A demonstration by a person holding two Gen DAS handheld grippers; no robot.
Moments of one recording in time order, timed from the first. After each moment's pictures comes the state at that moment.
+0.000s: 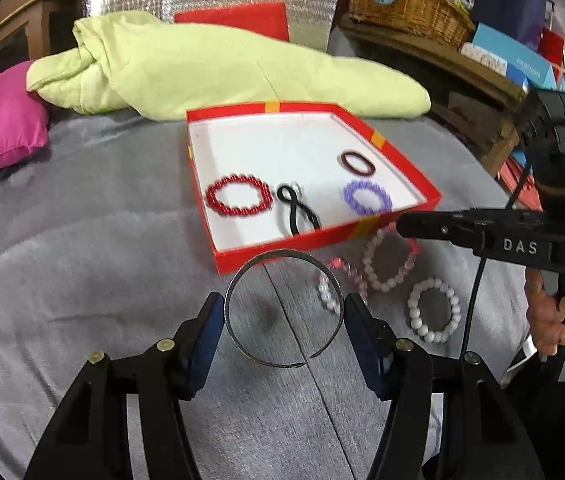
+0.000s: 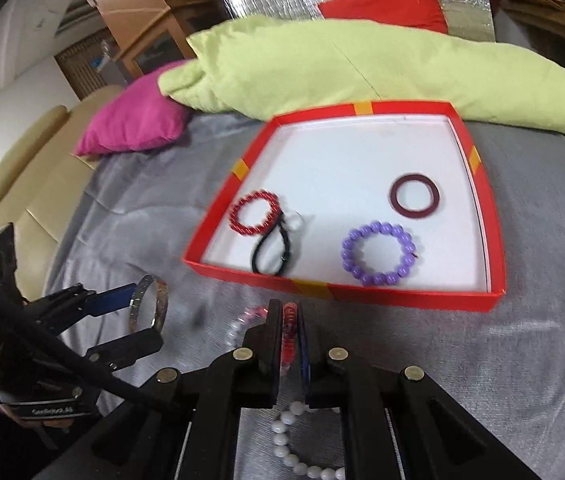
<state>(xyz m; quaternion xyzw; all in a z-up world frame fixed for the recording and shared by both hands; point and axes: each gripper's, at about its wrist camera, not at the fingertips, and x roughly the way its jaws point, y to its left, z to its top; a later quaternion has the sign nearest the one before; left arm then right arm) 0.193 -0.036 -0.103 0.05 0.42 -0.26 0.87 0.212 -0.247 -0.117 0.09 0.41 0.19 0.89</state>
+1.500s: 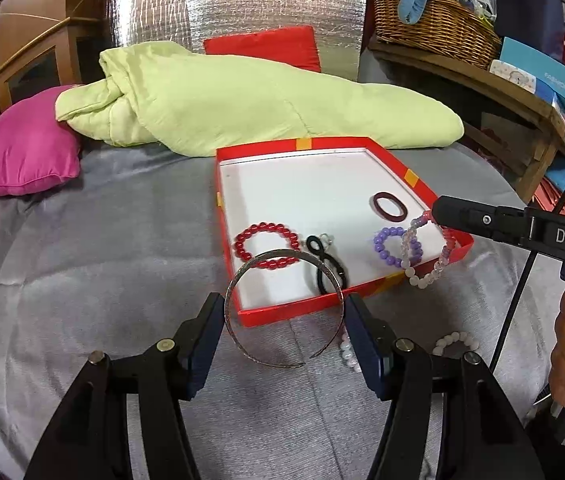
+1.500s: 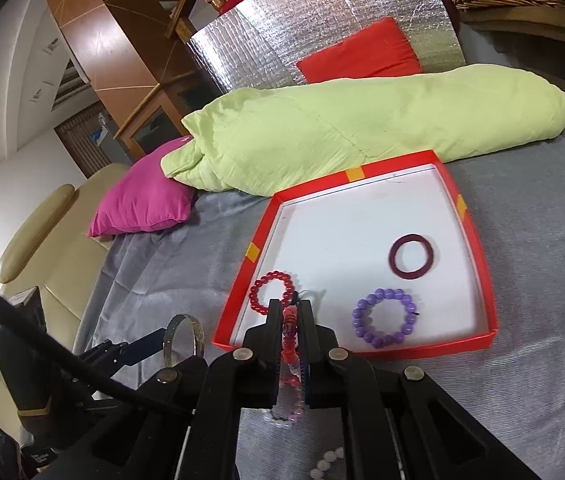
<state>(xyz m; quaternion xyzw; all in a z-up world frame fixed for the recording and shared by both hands) 0.208 -0.052 -0.089 0.07 0.38 -0.19 0.90 0.210 -0.259 -0.087 0.18 0.33 0.16 0.91</state>
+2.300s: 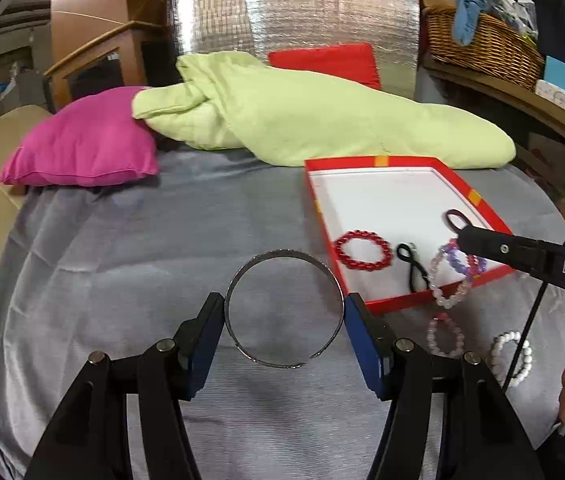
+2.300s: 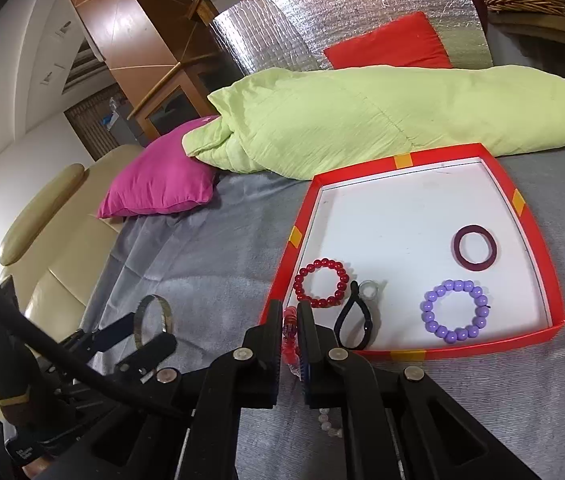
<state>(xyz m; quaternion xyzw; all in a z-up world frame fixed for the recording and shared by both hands) 0.203 0.011 -0.073 0.07 0.35 -0.09 0.93 0.217 -0.200 -0.091 0.16 0.33 0.18 0.91</state>
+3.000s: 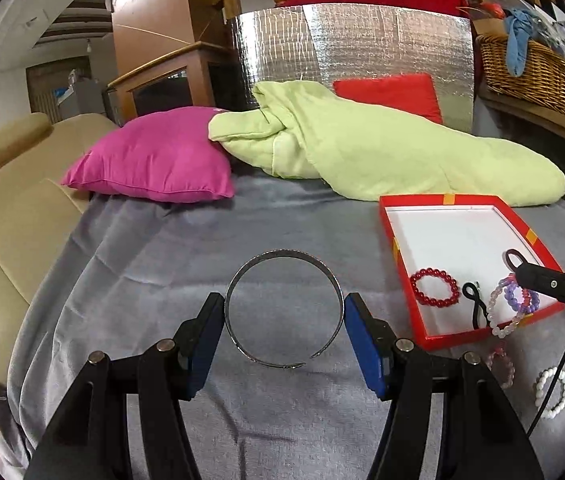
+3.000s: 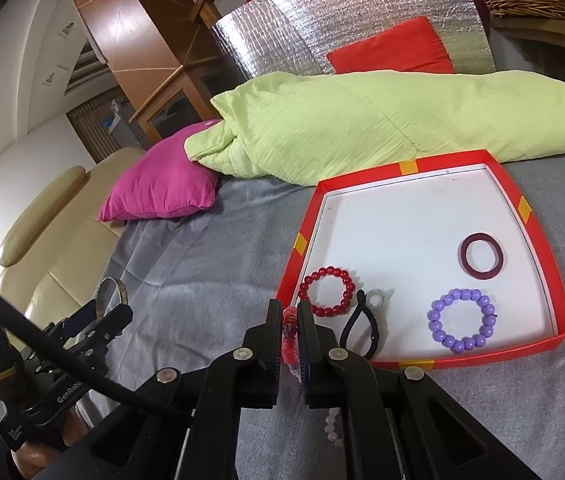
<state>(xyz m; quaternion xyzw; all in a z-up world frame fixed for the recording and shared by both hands) 0.202 0.044 -0.056 0.07 0.30 0.02 0.95 0.222 -0.197 -0.089 0.16 0.32 0.18 0.91</state>
